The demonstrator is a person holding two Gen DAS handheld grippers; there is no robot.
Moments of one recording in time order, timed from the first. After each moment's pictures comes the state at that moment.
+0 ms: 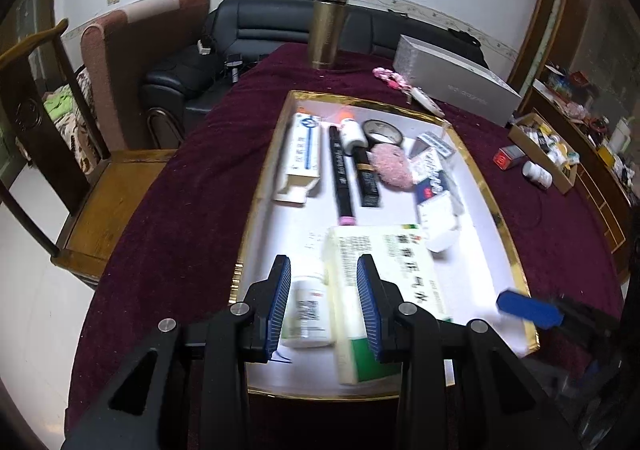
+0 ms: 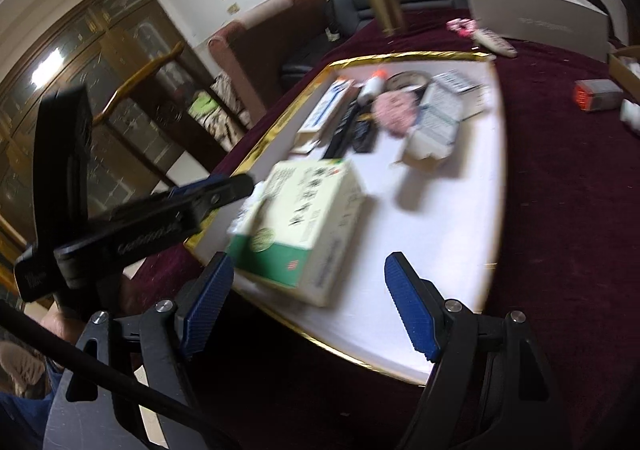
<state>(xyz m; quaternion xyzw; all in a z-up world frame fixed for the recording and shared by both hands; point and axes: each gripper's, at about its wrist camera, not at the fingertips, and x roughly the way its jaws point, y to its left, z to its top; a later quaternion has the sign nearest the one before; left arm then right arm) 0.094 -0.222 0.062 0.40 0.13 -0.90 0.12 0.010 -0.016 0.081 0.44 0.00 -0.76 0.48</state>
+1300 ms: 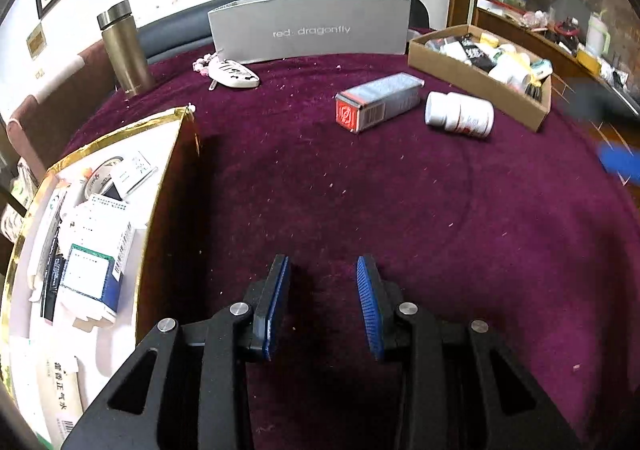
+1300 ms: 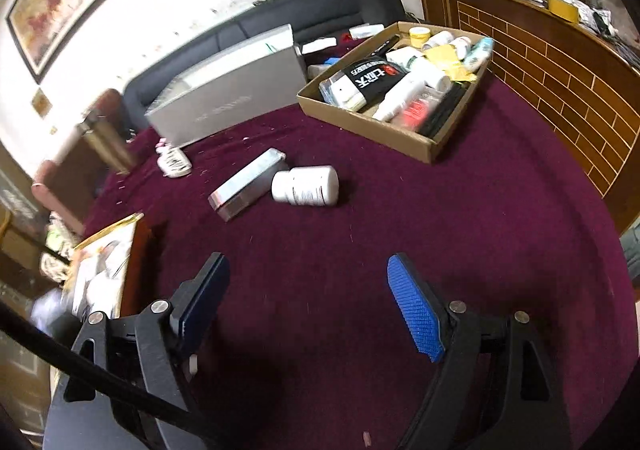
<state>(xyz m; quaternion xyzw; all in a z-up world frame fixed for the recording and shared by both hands) -0.087 0.008 0.012 0.44 0.00 -0.89 0.07 -0.188 0.184 0.113 0.44 -0.09 -0.88 0.16</state>
